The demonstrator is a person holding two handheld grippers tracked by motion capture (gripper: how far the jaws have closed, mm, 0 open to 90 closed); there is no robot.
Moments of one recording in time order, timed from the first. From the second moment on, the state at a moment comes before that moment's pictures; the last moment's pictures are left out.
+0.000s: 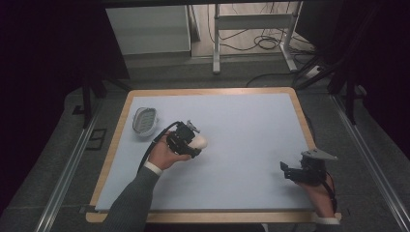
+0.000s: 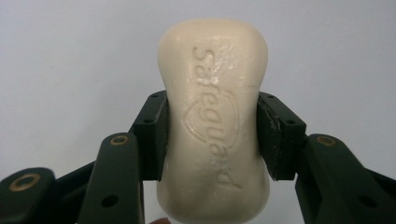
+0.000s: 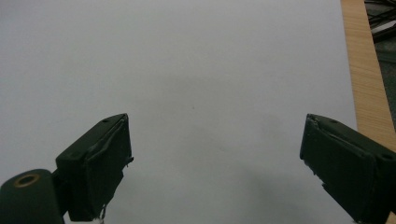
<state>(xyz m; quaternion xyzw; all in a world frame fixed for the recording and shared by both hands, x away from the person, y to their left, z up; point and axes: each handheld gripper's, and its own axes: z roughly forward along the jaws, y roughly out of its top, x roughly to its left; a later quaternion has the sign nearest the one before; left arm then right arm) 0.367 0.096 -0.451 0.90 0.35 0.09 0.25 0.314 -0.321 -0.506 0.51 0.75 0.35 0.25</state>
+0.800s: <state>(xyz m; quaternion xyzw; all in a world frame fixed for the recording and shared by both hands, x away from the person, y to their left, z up) 0.382 0.122 -0.441 0.88 0.39 0.11 0.25 0.315 -0.321 -0.506 0.51 0.75 0.35 0.25</state>
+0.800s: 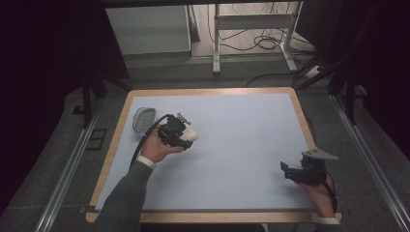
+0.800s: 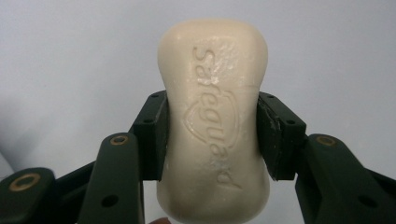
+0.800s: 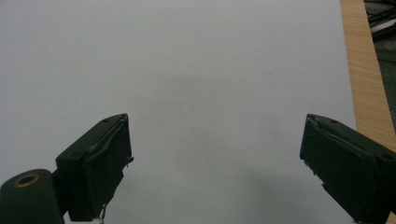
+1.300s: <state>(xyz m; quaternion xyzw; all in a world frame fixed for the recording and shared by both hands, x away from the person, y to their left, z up) 0.391 0.139 -0.438 0.88 0.40 0.11 0.24 0.315 -0.321 -0.507 0.51 0.75 0.35 0.25</state>
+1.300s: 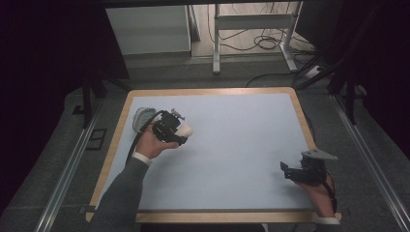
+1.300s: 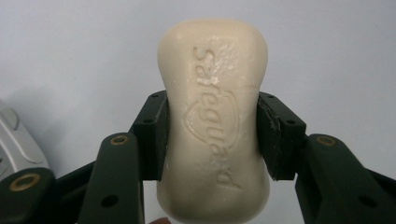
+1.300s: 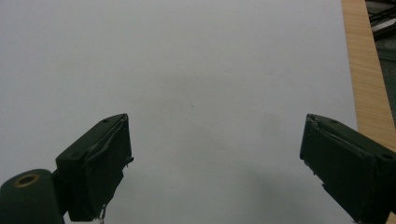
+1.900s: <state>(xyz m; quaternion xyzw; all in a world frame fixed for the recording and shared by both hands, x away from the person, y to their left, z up) 0.406 0.165 -0.441 0.86 0.44 0.11 0.23 0.315 -0.321 -0.508 0.51 0.75 0.35 0.25</state>
